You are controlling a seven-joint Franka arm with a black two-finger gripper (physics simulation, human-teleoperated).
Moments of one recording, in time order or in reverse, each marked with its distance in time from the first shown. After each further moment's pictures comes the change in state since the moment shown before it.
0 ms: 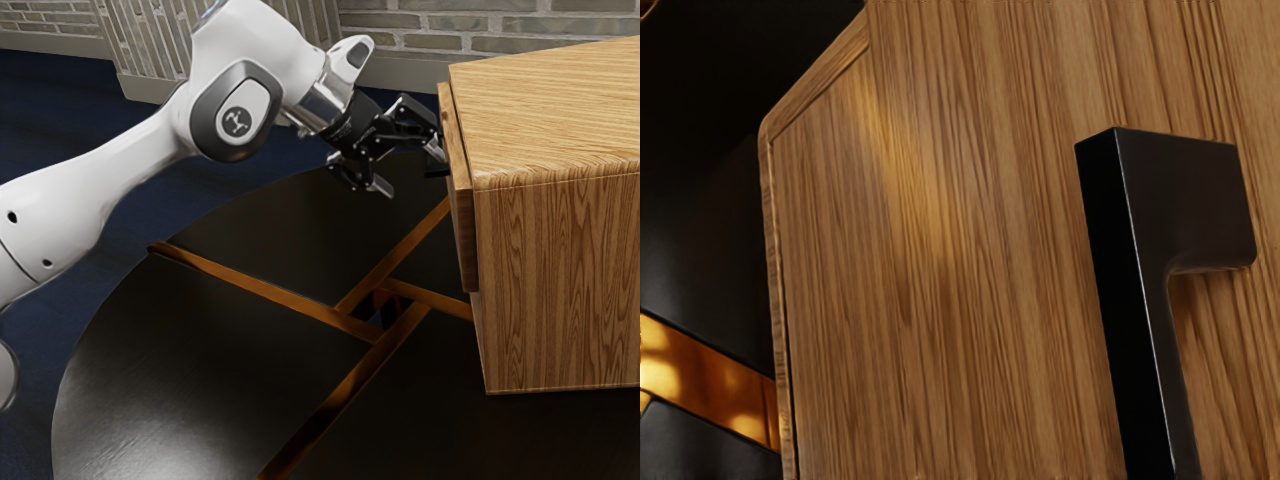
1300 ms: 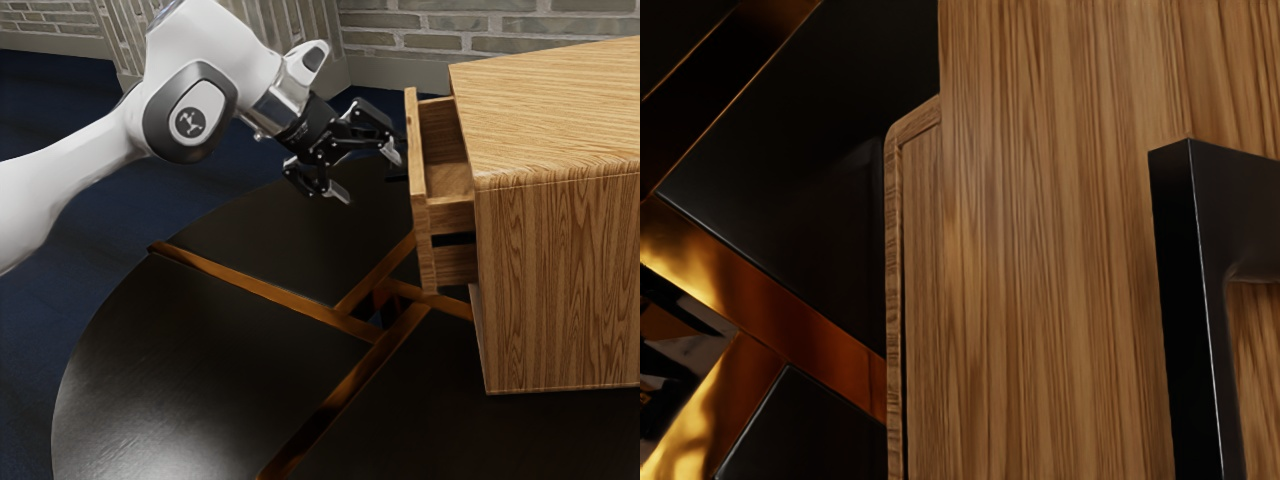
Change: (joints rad) arm 0.225 -0.078 -0.077 -0.167 -0.066 0.005 -0.050
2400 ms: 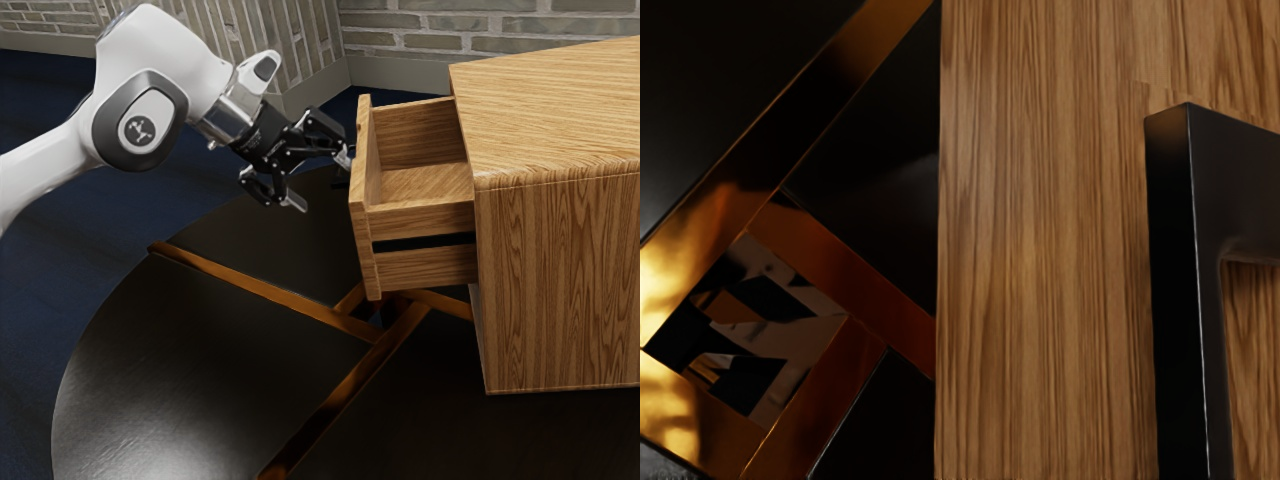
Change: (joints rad) arm 0.230 0.007 -0.144 -0.147 -0.007 0.001 -0.007
